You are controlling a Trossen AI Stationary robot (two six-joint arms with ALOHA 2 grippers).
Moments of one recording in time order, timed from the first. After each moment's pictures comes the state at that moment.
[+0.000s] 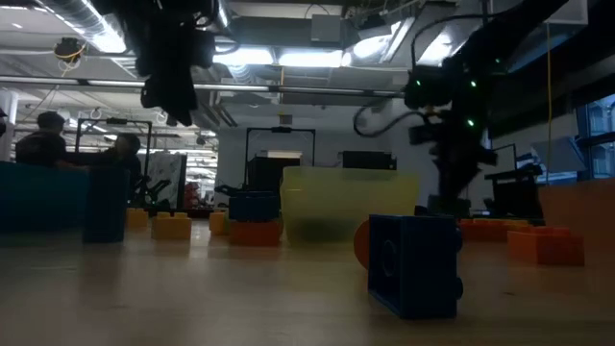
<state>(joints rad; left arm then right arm) 0.29 1.13 0.92 -0.80 0.12 -0.32 -0.52 1.46 0.86 -0.63 0.06 -0.40</state>
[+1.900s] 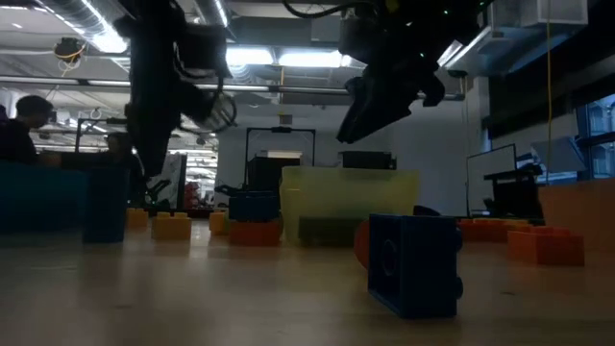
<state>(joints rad) 0.30 1.40 0.92 -0.99 -0.07 -0.35 -0.05 1.60 1.11 -0.35 -0.01 -0.38</state>
